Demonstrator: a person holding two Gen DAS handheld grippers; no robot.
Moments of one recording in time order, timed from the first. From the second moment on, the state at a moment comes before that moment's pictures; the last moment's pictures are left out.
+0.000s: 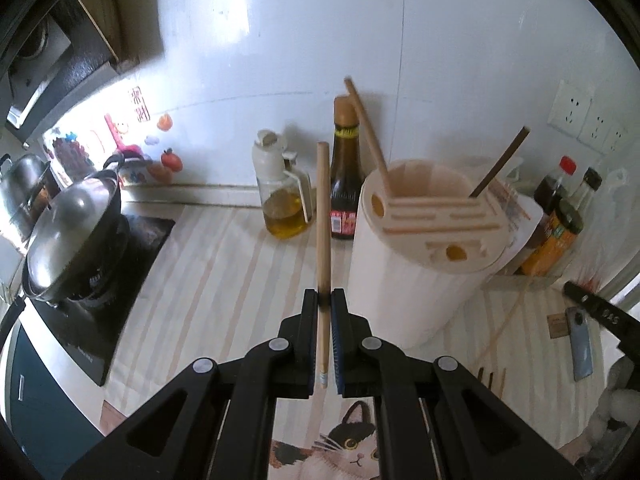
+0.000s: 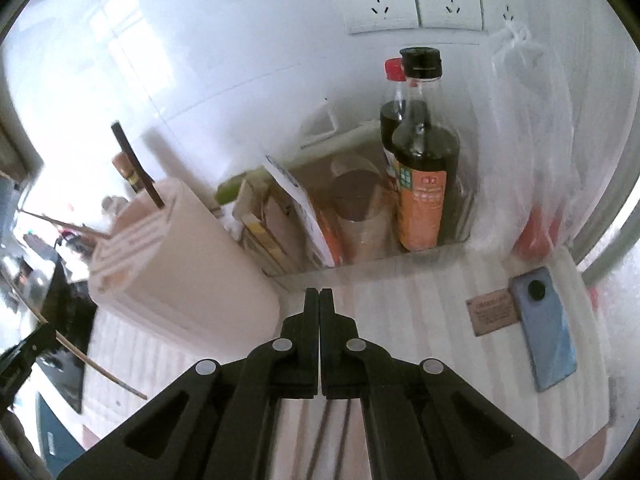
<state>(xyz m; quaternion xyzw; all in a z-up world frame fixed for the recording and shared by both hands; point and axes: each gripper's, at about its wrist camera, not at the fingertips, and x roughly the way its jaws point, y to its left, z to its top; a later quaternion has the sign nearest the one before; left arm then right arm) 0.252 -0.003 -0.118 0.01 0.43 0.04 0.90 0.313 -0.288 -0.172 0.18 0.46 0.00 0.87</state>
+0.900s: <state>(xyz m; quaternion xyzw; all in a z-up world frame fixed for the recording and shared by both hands) 0.281 -0.009 -0.160 0.00 0.46 0.06 0.89 0.377 -0.290 -0.331 0.18 0.66 -0.08 0.72</state>
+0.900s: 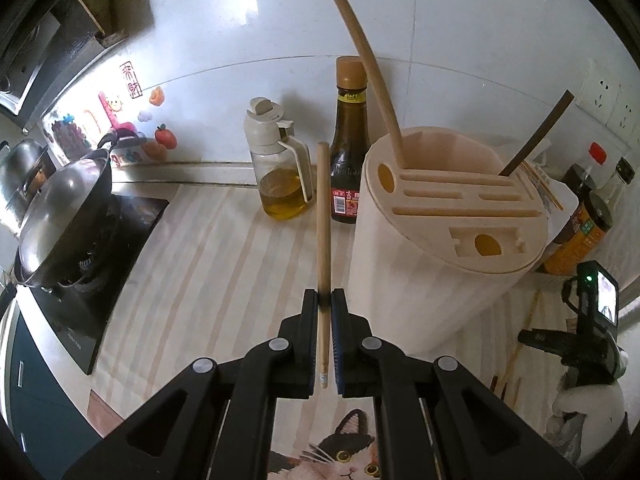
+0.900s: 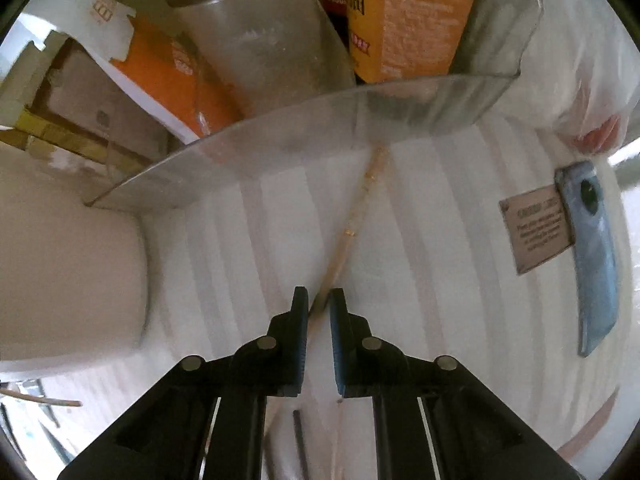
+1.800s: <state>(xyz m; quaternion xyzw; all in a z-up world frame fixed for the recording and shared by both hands) 0.285 0.000 -0.168 0.00 0.47 0.06 0.88 0.360 -0.283 -0.323 0.13 0.69 -0.03 0.71</state>
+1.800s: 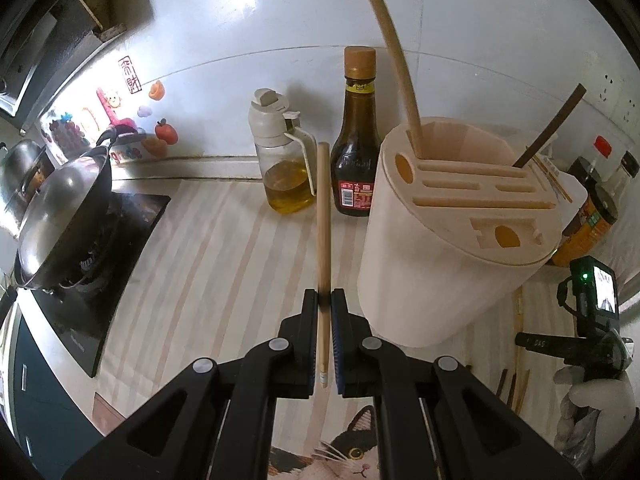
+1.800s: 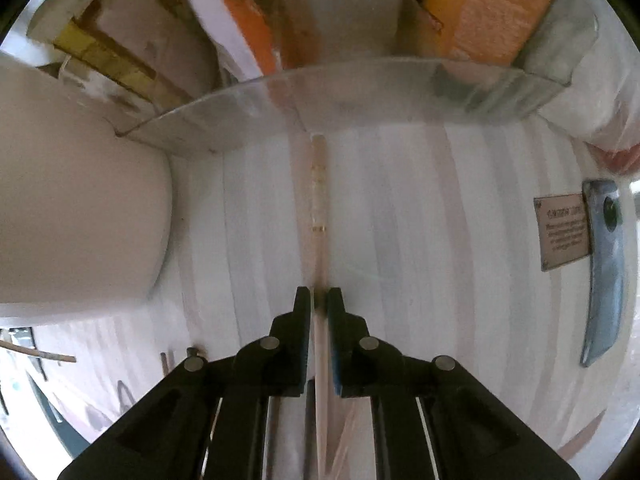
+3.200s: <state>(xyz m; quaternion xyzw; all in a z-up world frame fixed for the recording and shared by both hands) 0.276 0.021 -0.161 0.00 0.46 0.07 0.88 0.337 -0.237 -0.300 0.12 0.61 -0.03 0.78</state>
